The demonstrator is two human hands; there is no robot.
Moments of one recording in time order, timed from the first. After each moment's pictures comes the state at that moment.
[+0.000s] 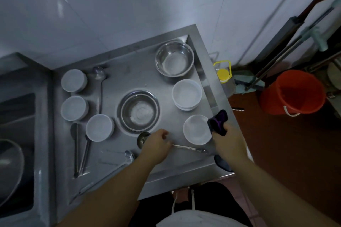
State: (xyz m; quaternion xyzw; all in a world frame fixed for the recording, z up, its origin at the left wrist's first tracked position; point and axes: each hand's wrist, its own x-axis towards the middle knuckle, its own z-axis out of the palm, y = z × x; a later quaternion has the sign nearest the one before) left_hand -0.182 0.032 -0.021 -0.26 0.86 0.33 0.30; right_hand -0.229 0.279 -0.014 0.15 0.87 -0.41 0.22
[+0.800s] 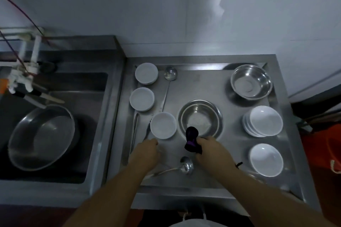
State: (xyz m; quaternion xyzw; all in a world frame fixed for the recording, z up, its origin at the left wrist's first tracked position) left_hand -0.074 -0.224 -0.014 -0.29 0.88 0.22 0.30; right_hand -0.183 -0.001 0.017 -0.25 0.90 -0.17 0.31
